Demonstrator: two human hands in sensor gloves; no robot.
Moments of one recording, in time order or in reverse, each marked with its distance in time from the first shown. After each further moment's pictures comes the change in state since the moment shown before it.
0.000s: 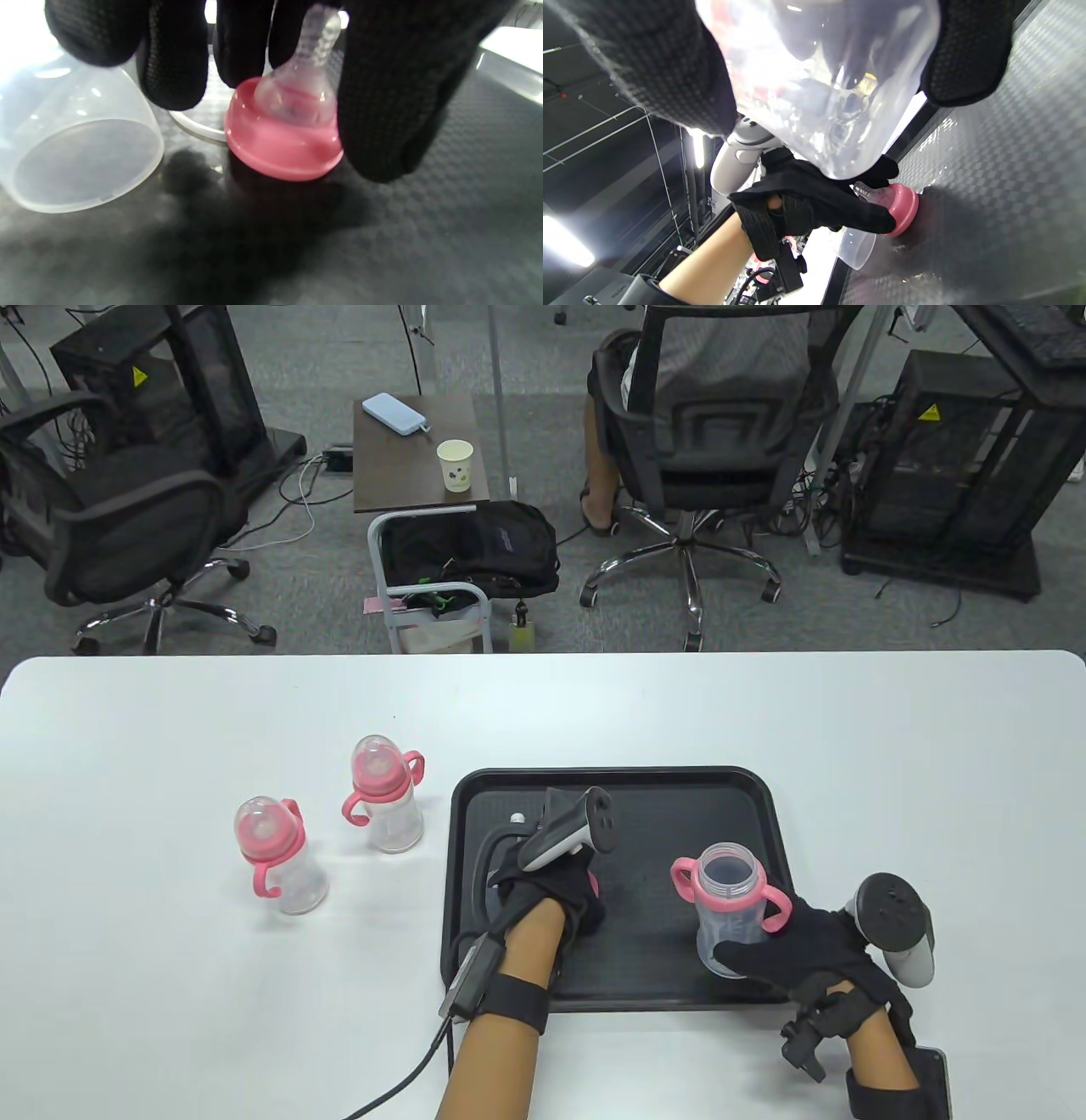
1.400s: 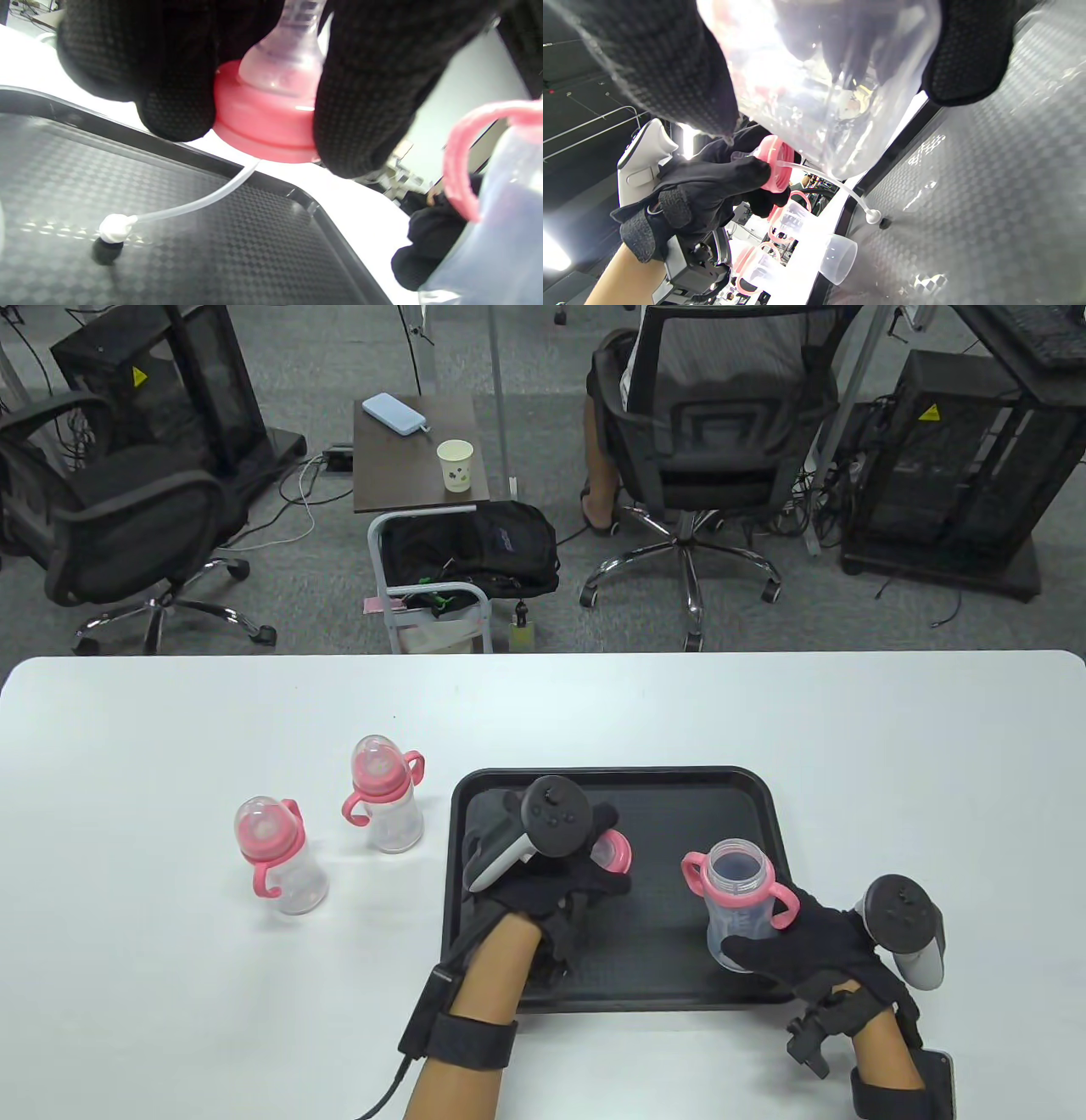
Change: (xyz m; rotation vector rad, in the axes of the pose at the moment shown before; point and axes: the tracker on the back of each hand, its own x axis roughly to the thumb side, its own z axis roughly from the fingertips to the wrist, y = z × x) left_hand -0.026 0.052 0.076 0.336 -0.318 0.455; right_hand -0.001 -0.005 0.003 -0.037 0.023 0.062
